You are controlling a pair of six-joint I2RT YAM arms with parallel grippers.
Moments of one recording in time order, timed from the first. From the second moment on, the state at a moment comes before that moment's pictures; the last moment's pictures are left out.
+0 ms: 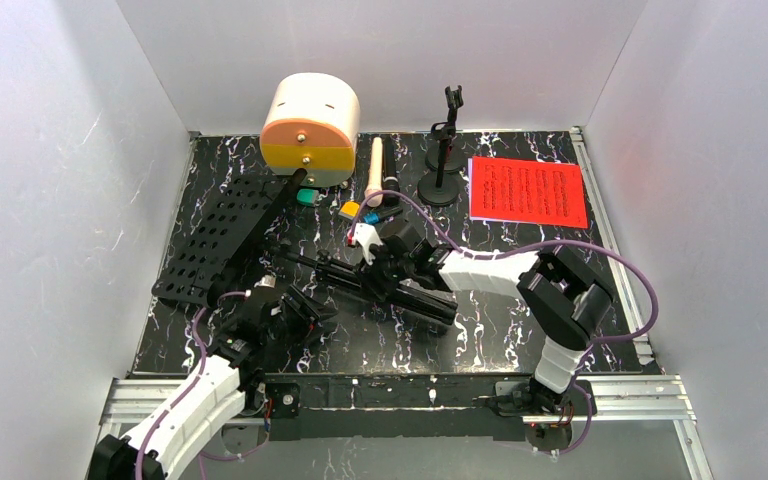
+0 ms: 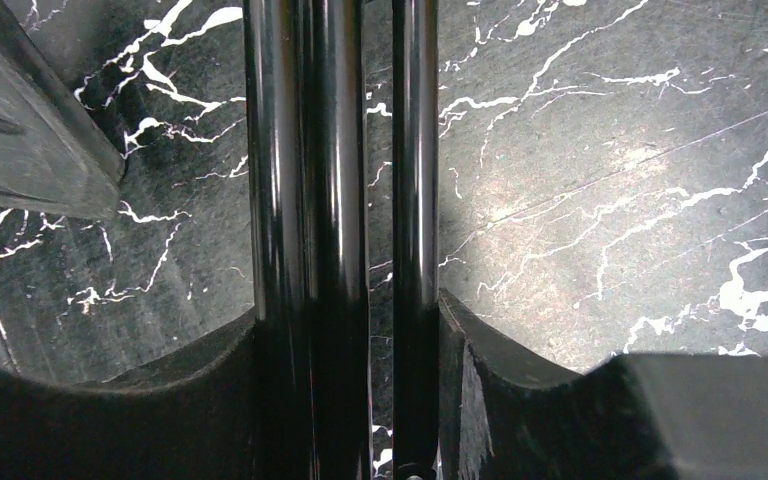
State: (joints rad) left arm -0.42 0.58 0.14 -0.27 0.20 -1.28; right arm 0.93 1.75 1.01 0.03 -0.29 -0.07
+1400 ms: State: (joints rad) left arm -0.42 0.38 0.54 -0.58 0.32 -0.90; right arm 0.78 1.75 1.22 -0.09 -0.44 0.03
